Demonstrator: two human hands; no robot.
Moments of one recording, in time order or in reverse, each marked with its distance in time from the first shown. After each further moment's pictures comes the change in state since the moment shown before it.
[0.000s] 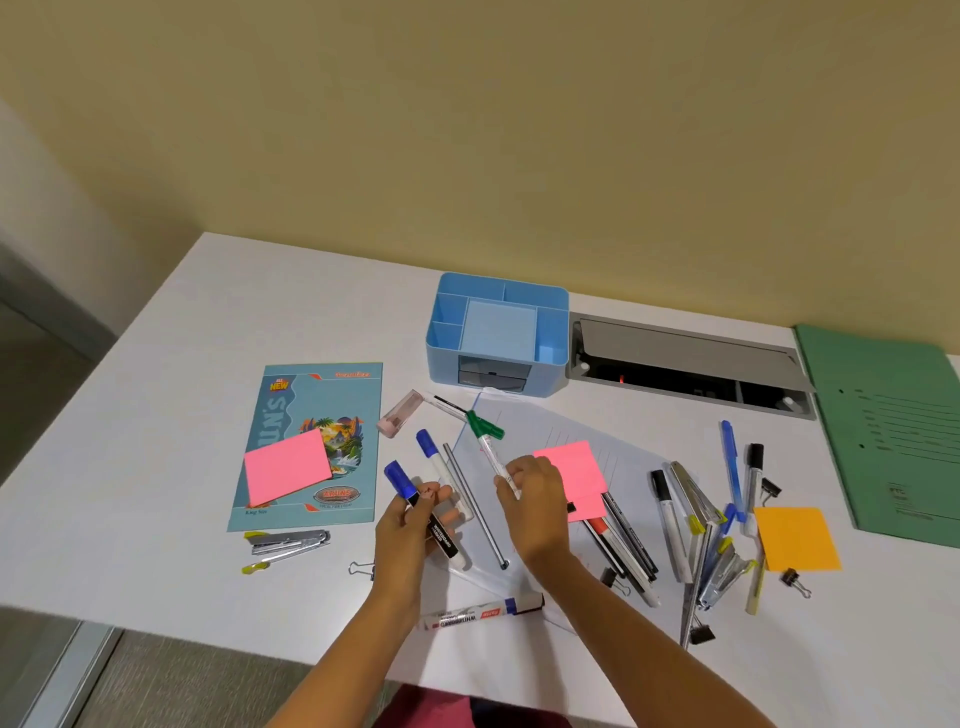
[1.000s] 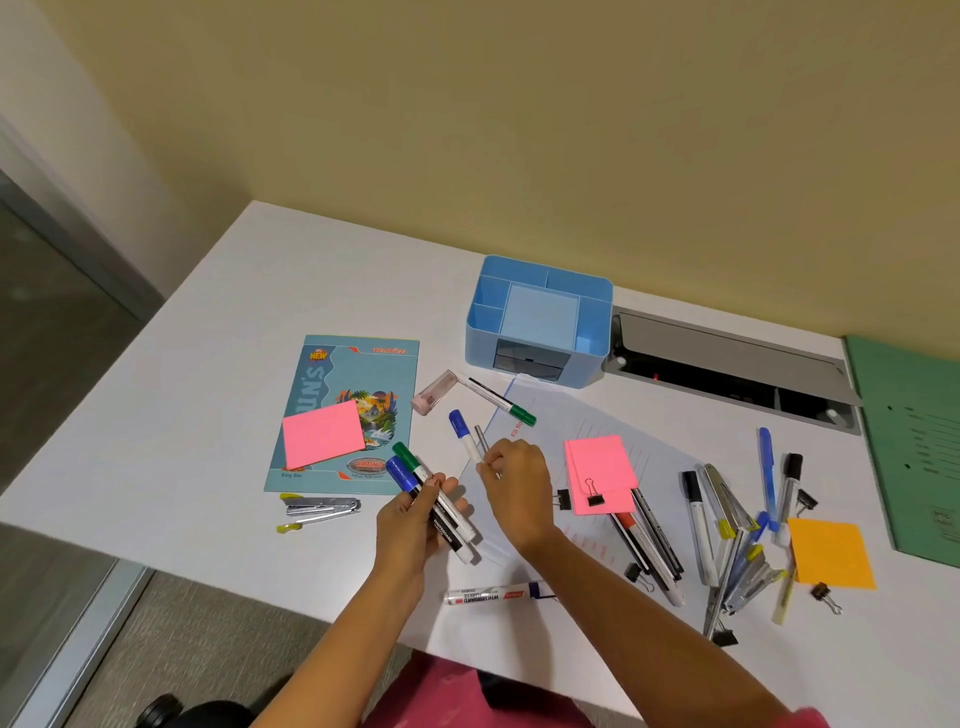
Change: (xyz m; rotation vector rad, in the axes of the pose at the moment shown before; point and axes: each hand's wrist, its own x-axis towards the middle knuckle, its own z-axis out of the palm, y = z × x) left_hand -0.001 0.003 -0.030 -0.108 0.047 -0.135; right_hand 0.001 -0.039 0.028 -0.096 -0.128 -0.114
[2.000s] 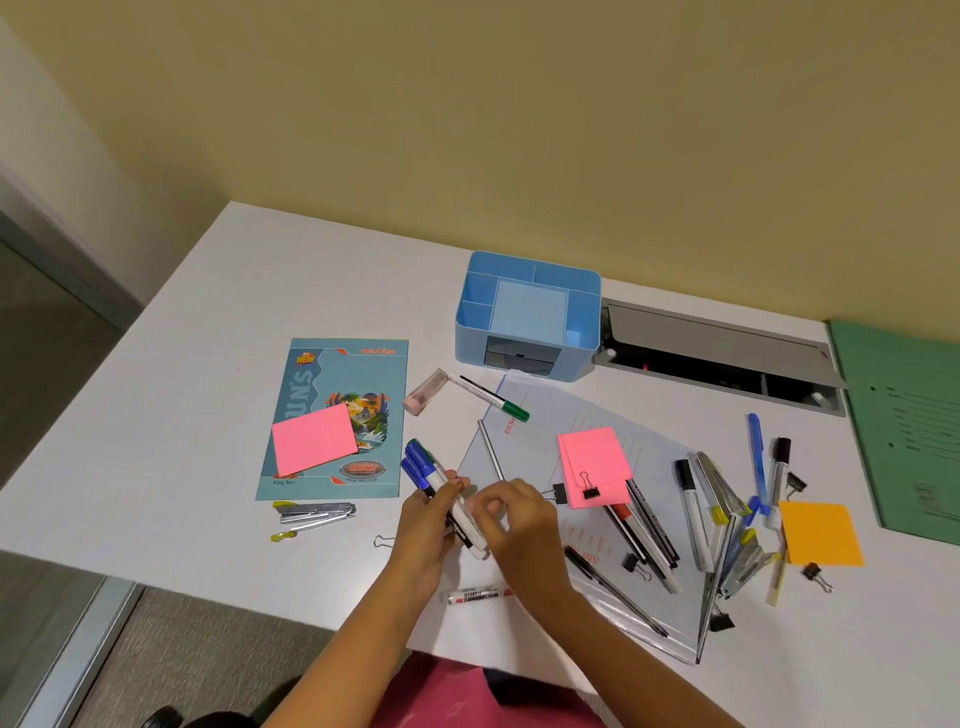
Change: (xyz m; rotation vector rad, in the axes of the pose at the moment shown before) left_hand 0.001 0.002 0.020 0.107 -0.055 -0.066; right_hand -0.064 -0.003 -0.020 0.351 0.187 -0.205
